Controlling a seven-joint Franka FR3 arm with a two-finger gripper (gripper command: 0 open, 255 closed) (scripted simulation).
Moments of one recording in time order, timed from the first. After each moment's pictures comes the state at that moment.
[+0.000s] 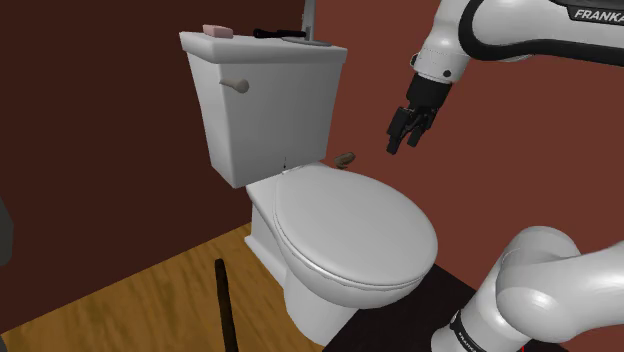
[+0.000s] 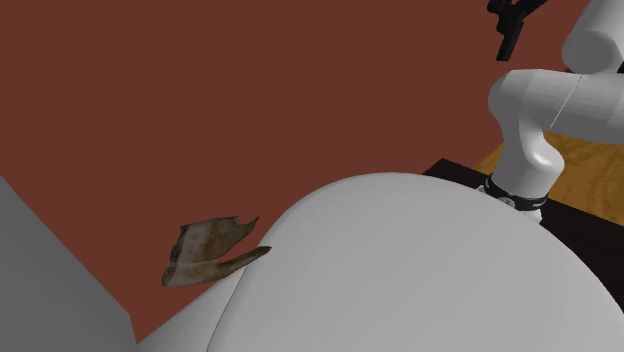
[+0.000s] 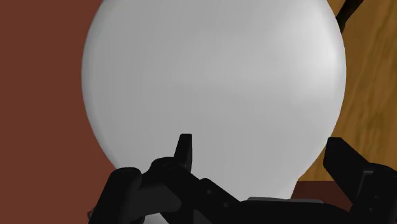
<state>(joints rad) 0.00 -0.79 -0.05 -2.35 0.00 1.64 0.03</state>
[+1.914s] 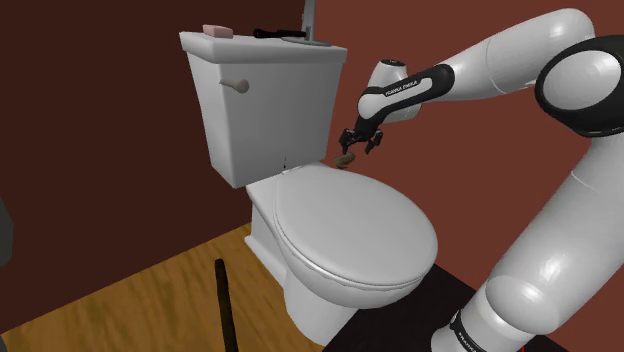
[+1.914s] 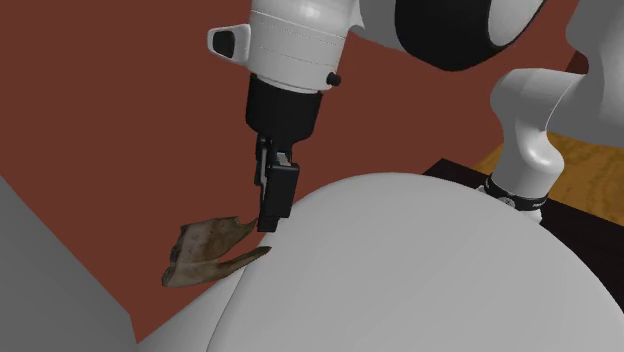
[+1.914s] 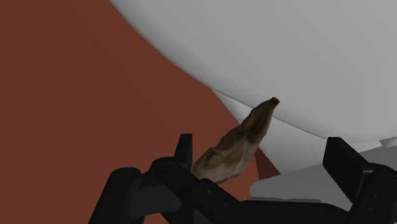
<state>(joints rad) -0.17 0.00 -0.18 -2.14 -0.06 2.41 0.21</state>
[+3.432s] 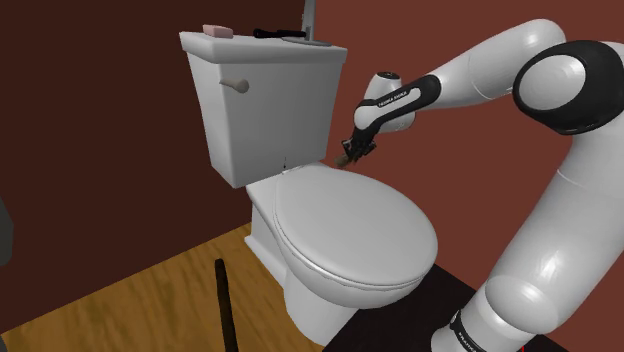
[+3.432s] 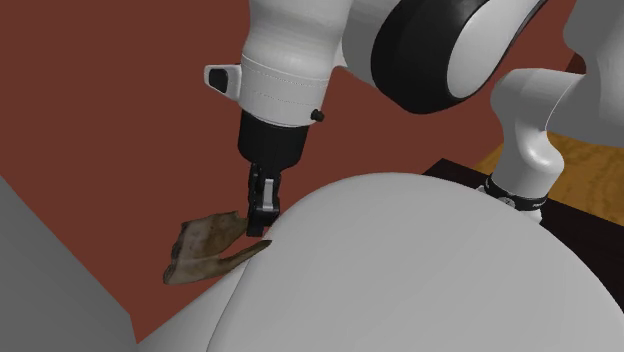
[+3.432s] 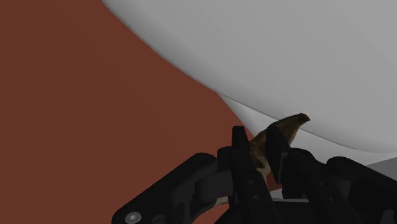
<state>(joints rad) -0.18 0.08 -0.19 -2.15 -0.05 2.49 0.22</state>
